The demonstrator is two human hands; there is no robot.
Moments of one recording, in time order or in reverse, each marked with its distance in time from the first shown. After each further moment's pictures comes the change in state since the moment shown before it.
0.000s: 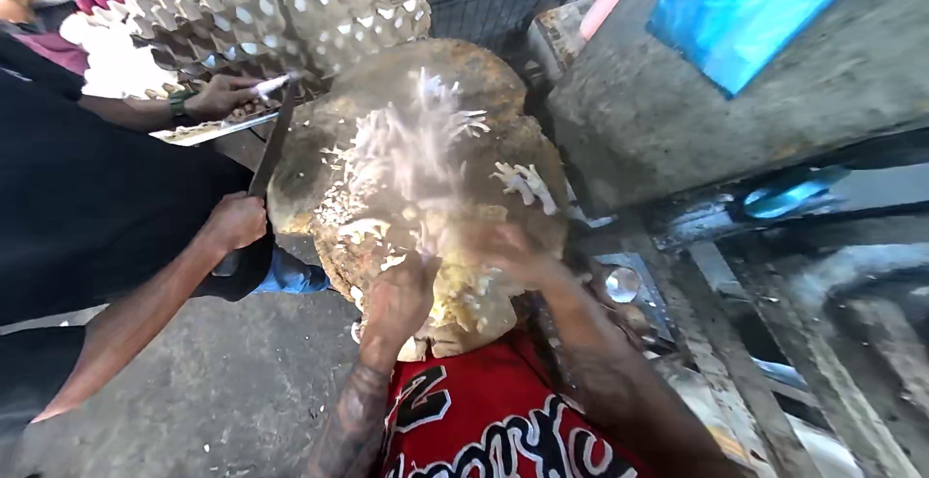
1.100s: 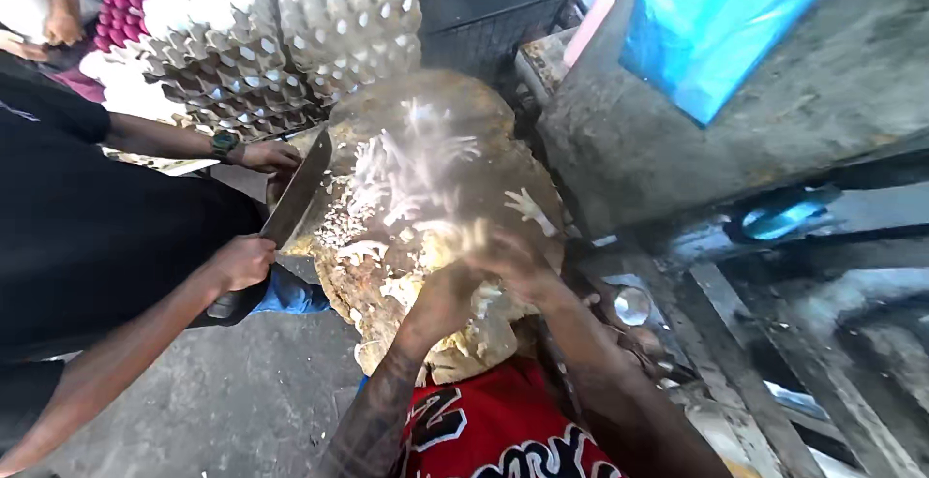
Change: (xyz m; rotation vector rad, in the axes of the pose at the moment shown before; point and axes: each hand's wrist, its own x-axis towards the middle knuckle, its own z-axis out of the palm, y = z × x) left_hand 0.044 0.023 0.038 -0.500 -0.157 0.304; right_hand 0.010 0.001 -0.004 0.369 0.199 -0.033
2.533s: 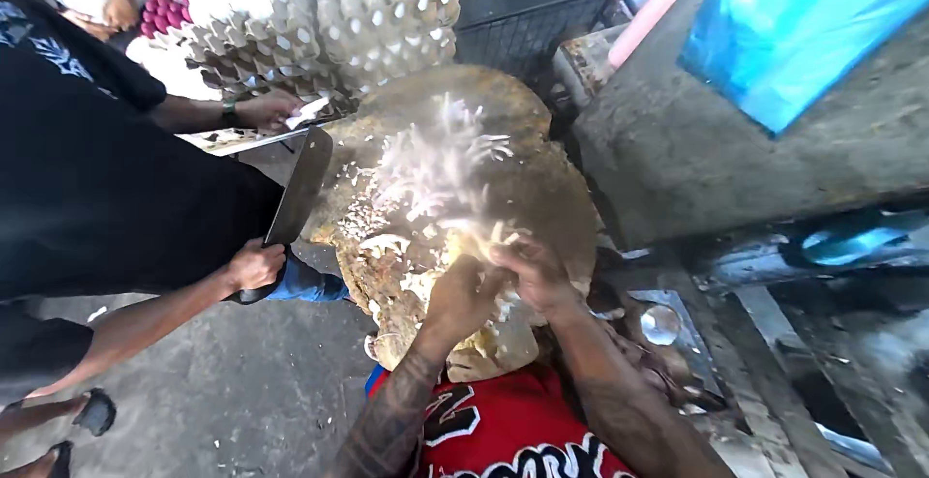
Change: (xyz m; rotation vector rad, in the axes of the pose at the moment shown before) left_hand -0.009 0.002 -0.005 0.049 0.087 -0.181; right_hand 0.000 0.018 0.022 0.272 0.115 -0.130
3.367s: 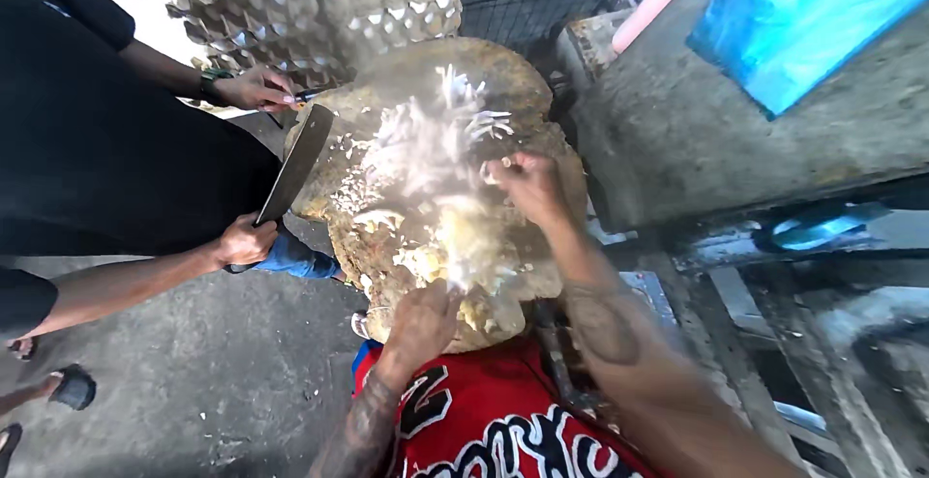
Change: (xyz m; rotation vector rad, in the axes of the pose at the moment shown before) left_hand -0.065 -0.012 -0.017 0.229 -0.077 -0.176; right_hand 0.071 -0.040 0.001 -0.930 0.037 -0.004
